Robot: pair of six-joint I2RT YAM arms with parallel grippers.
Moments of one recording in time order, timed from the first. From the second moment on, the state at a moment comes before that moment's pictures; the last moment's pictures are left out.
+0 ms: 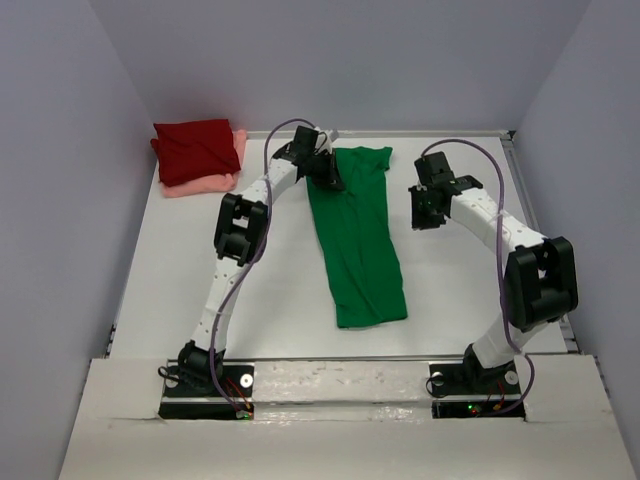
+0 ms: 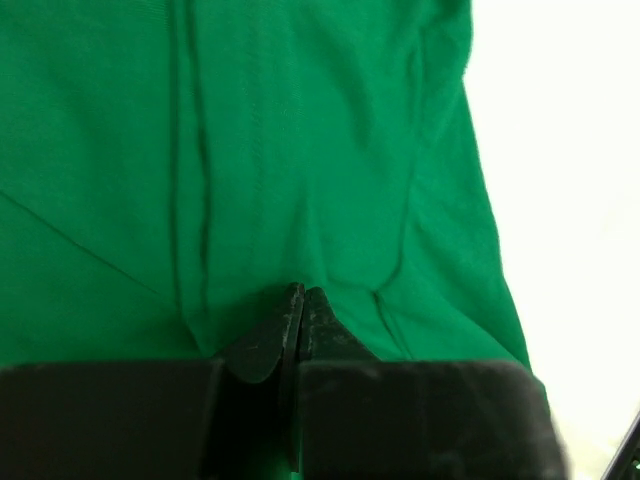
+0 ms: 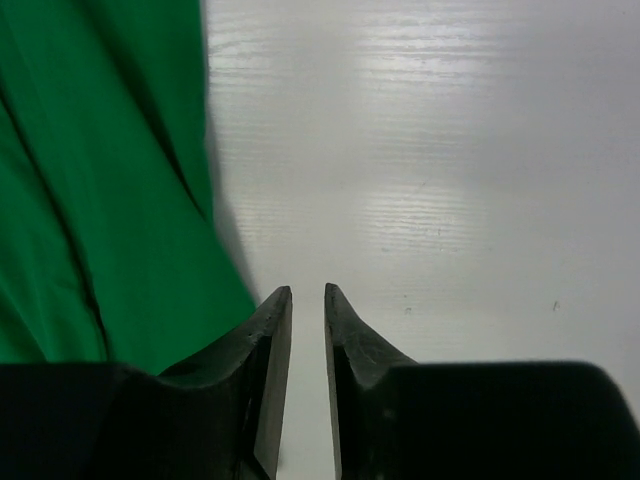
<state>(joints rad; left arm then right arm) -0.39 2.63 2.31 -0.49 0.54 -0.36 0.29 1.66 1.29 -0.71 0.13 0.28</state>
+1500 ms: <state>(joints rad) -0.91 1.39 0.71 -0.25 0.40 -0.82 0.49 0.93 0.53 -0.57 -0.15 0.77</state>
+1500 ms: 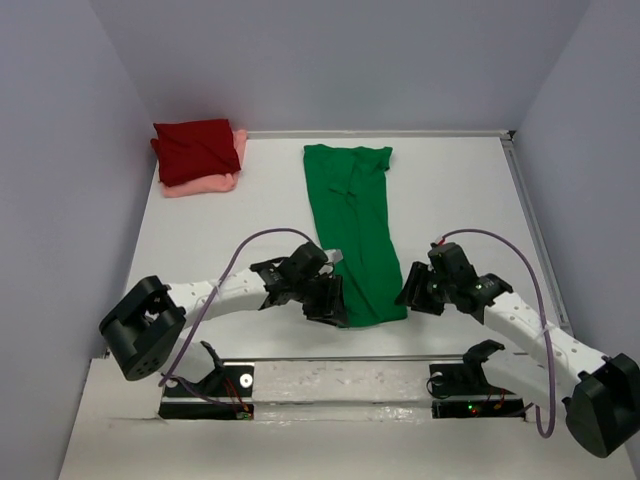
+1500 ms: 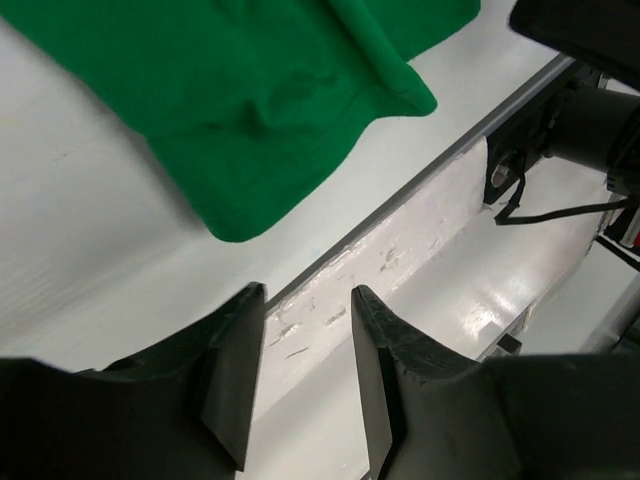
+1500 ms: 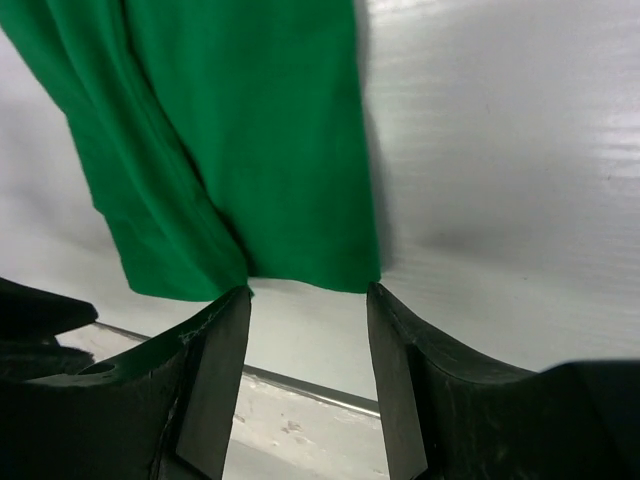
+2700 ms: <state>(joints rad) -0.93 1.56 0.73 -0.22 0.35 -0.82 0.53 0.95 0.46 -0.48 -0.09 0.82</state>
